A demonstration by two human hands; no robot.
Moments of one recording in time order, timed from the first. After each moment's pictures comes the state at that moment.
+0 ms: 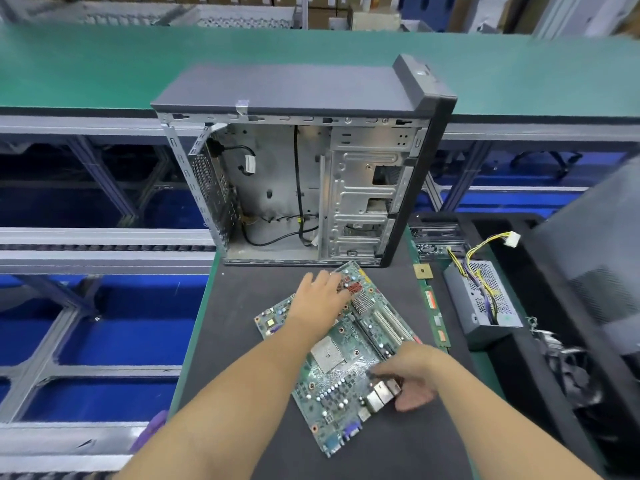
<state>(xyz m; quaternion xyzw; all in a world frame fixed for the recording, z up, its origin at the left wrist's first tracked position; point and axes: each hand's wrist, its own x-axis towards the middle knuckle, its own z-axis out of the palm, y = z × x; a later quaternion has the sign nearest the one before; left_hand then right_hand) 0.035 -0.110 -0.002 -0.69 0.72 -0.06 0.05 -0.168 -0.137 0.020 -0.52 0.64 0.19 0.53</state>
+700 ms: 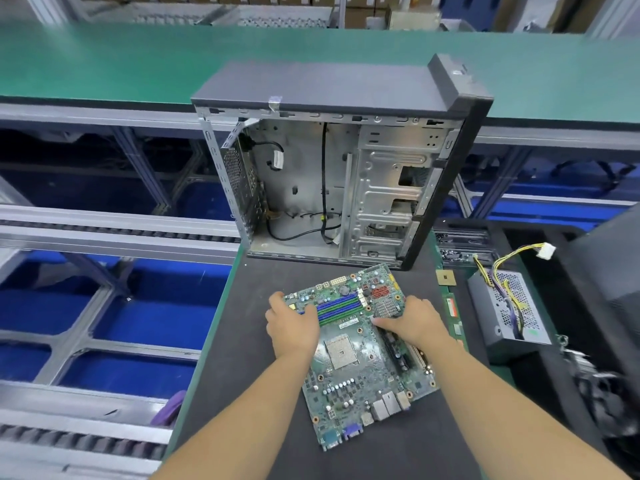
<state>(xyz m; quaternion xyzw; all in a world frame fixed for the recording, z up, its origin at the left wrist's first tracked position) 0.034 -0.050 -0.009 -0.87 0.11 0.24 -0.41 -0.132 -0.188 0.004 -0.76 0.59 0.10 0.28</state>
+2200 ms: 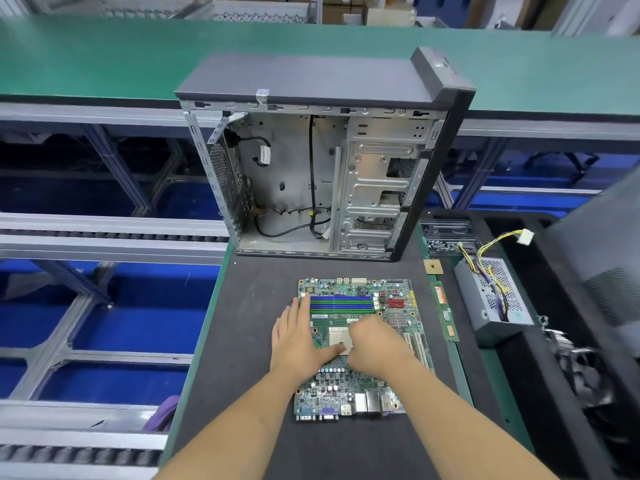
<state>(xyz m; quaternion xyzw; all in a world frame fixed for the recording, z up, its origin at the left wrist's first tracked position) 0.032 -0.022 -0.069 -0.85 0.45 0.20 -0.20 -0.106 -0.110 0.005 -0.89 0.38 0.18 0.15</state>
